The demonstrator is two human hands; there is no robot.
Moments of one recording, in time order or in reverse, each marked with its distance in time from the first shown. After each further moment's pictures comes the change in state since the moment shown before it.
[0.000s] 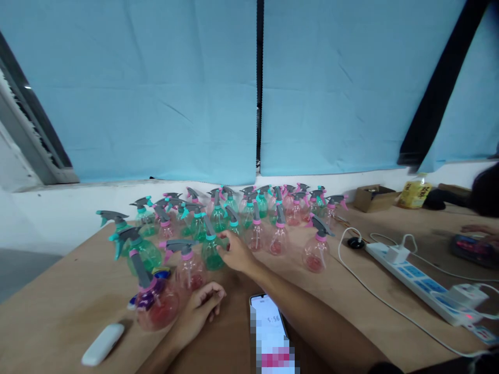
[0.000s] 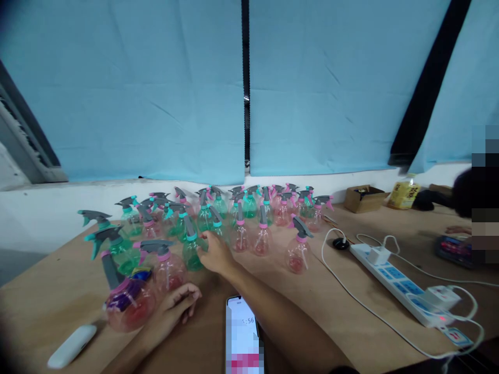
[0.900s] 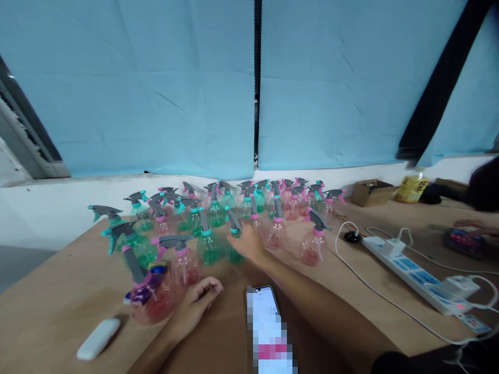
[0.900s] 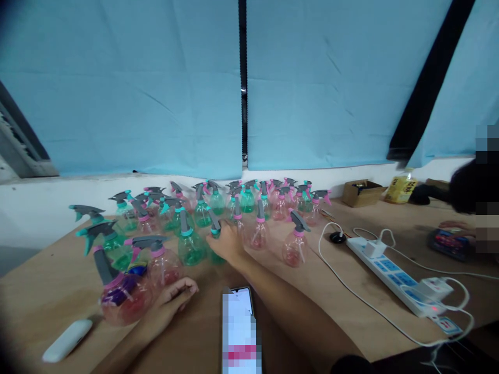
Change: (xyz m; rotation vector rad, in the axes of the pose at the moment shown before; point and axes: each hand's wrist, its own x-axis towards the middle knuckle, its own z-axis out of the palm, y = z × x) left_hand 0.001 0.006 -0.002 0.163 0.009 0.040; right_hand 0.003 0.009 -0.038 -0.261 0.212 0.082
